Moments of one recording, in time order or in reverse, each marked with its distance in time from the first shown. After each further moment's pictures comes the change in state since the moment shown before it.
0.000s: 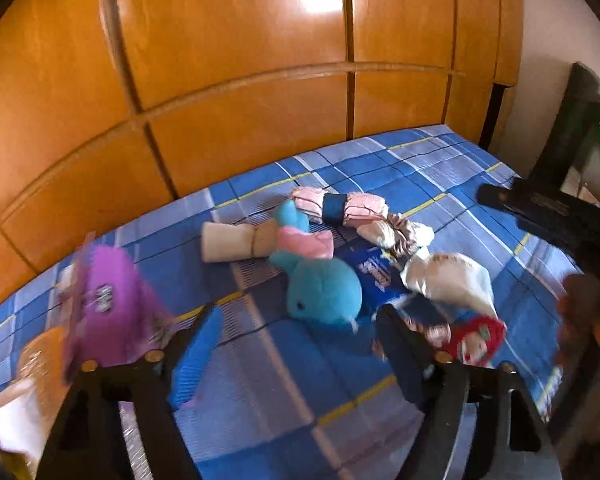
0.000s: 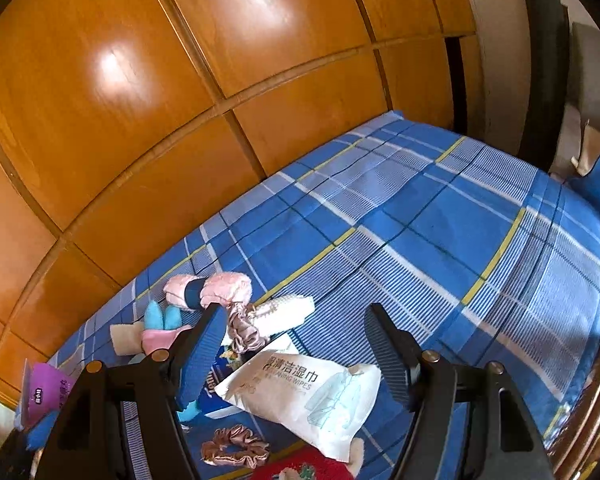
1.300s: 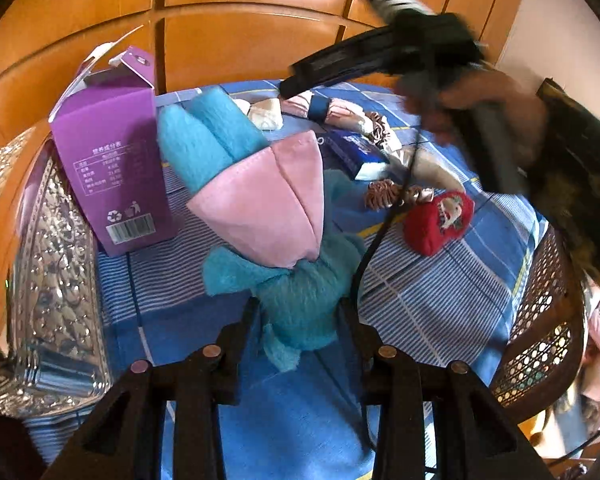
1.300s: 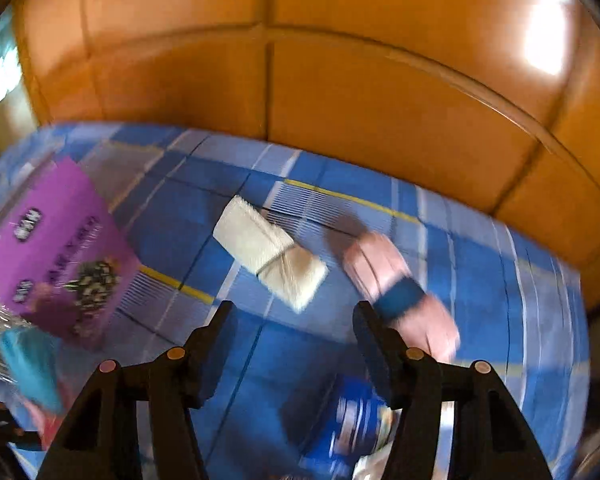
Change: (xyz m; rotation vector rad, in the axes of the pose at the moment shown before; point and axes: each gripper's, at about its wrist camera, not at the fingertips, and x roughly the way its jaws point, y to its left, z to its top) left arm -0.023 0.050 -0.135 -0.100 0.089 -0.259; right arm 0.095 0.210 -0.054 -0.976 0.280 0.199
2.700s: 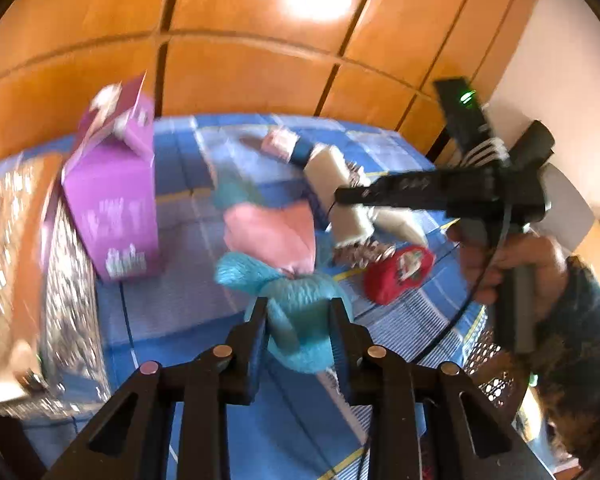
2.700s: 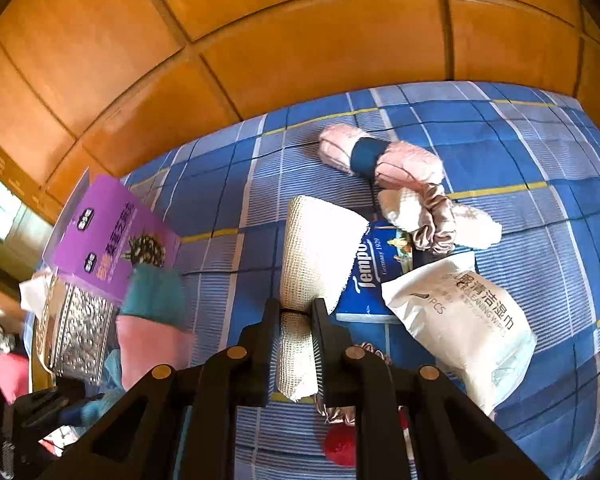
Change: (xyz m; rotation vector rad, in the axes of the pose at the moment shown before) left arm -0.045 -0.008 0.030 -0.057 -0.098 -0.065; right arm -0.051 -0.029 -0.101 0.515 0.012 0.220
